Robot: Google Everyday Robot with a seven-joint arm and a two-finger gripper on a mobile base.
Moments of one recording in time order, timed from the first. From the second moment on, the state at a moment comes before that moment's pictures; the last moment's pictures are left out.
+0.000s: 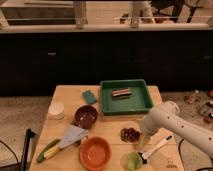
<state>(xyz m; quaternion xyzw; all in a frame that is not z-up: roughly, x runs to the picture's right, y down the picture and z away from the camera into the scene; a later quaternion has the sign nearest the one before) 0.185 0.242 0.789 -0.30 -0.11 0.04 0.95</state>
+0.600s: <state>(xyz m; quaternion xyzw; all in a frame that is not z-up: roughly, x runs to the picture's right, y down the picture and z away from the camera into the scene) 0.154 0.239 0.795 -0.31 -0.12 0.00 0.94</state>
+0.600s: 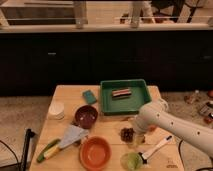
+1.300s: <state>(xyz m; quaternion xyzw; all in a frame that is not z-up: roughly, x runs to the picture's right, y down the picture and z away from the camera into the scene) 0.163 0.242 0.807 -0.31 -0.10 0.01 0.95</state>
